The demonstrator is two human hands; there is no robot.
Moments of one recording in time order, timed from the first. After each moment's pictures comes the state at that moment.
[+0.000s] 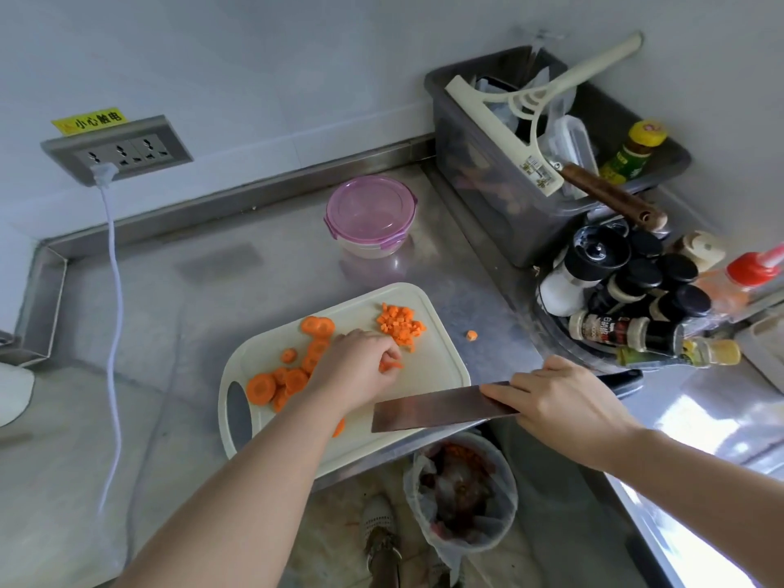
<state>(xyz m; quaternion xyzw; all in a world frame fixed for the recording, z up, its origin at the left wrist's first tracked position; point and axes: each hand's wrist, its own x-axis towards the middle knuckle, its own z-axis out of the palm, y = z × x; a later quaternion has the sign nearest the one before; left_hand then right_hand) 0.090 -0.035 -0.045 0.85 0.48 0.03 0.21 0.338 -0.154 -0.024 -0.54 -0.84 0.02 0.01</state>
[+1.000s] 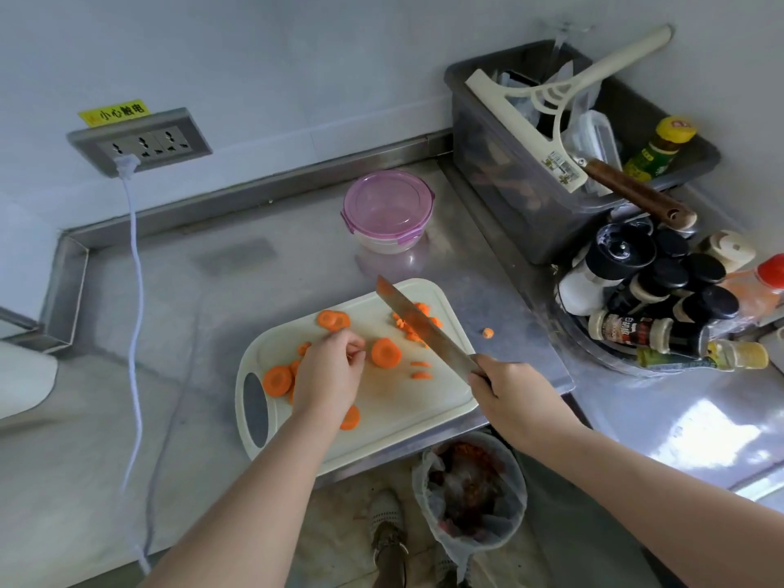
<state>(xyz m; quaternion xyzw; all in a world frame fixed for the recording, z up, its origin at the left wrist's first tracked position) 0.053 -0.046 -0.055 0.70 0.65 0.17 0.25 0.262 -0.132 -0.008 -0.71 -0.62 0.31 0.08</state>
